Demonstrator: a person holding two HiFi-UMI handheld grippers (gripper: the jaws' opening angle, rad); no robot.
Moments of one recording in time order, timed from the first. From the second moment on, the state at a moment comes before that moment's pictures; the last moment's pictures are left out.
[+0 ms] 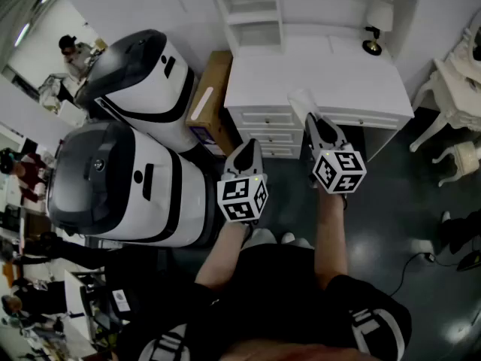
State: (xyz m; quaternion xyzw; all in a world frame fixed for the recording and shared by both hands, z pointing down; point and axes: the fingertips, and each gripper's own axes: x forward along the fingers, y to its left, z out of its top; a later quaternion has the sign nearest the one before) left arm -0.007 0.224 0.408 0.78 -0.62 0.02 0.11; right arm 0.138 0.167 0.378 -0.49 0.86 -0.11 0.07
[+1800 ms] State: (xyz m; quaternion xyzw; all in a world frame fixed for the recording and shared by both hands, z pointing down) left arm -0.010 0.117 0.438 0.79 -0.60 0.05 0.14; right arm 0.150 0.046 0.415 -0.52 0.84 -0.13 0.05
